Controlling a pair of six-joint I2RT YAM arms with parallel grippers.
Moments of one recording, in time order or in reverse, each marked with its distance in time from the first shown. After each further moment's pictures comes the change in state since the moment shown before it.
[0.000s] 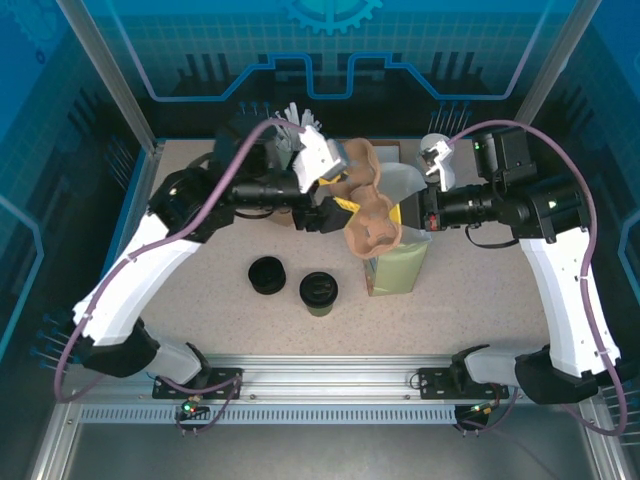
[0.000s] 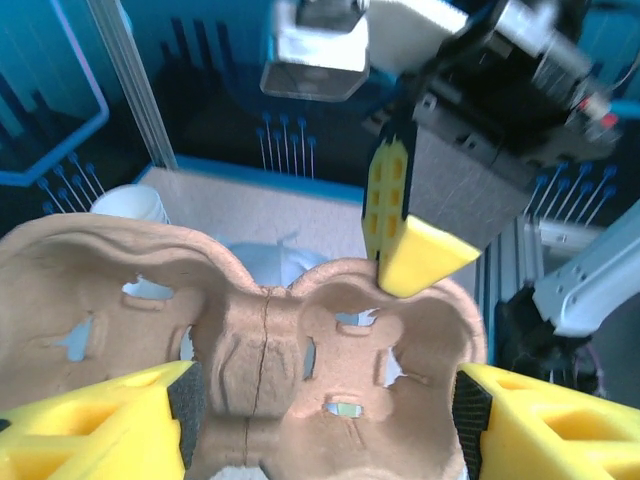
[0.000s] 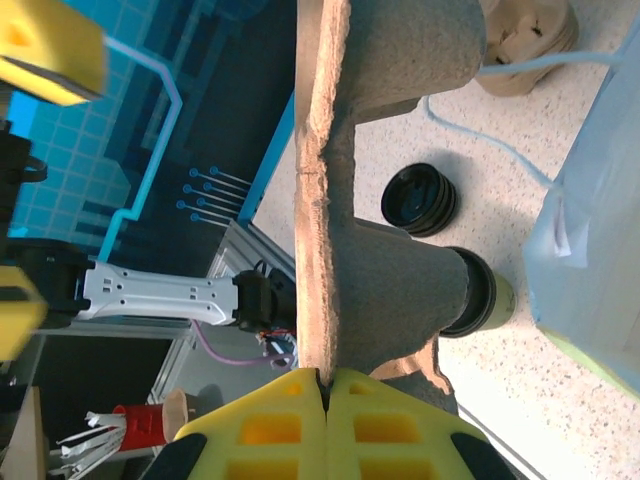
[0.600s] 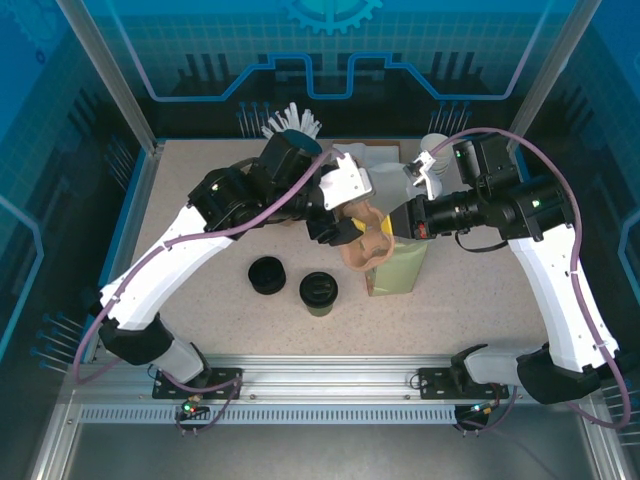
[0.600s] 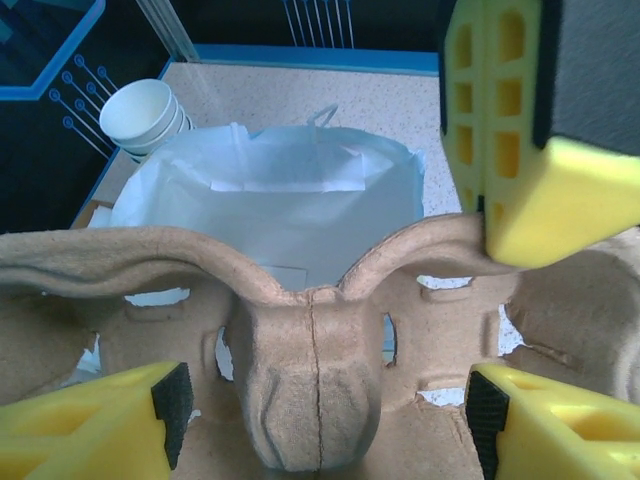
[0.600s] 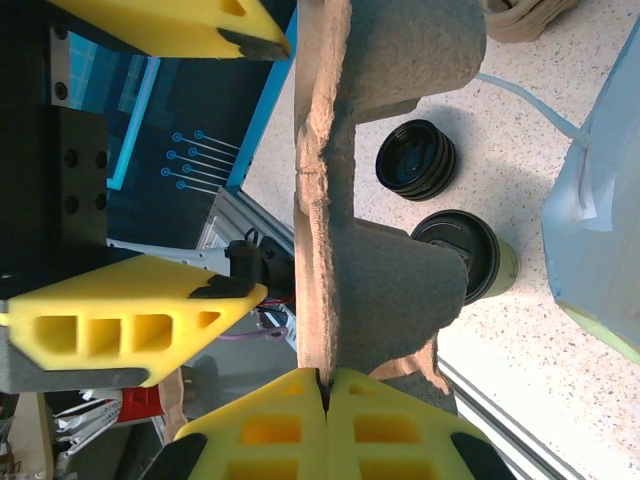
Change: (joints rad) left arm -0.075 0.098 0.013 -0.126 -0.220 0.163; right arm 0.068 0.003 -0.055 0.001 0.037 0.010
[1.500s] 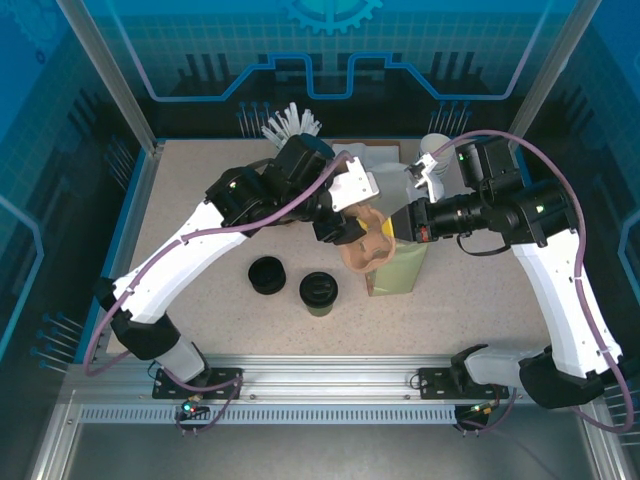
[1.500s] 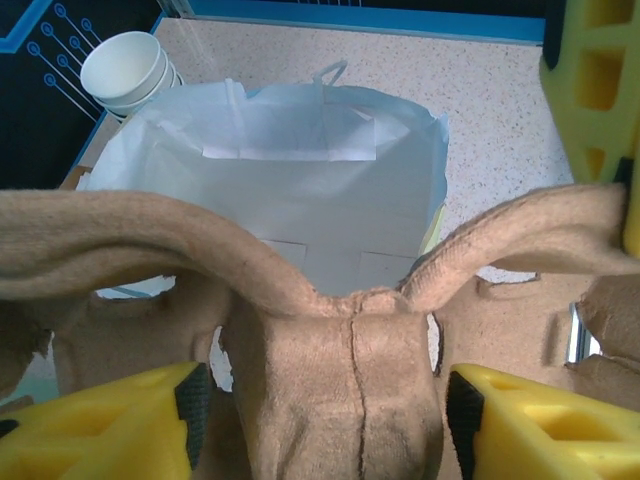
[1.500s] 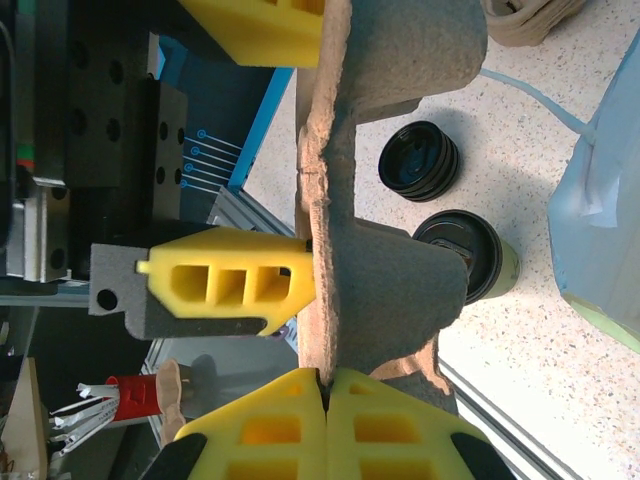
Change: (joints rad) left arm -0.002 0.040 -0.016 -0.005 -0.024 -0.015; right arm 0.007 -0.025 -0.013 0.008 0.002 0.000
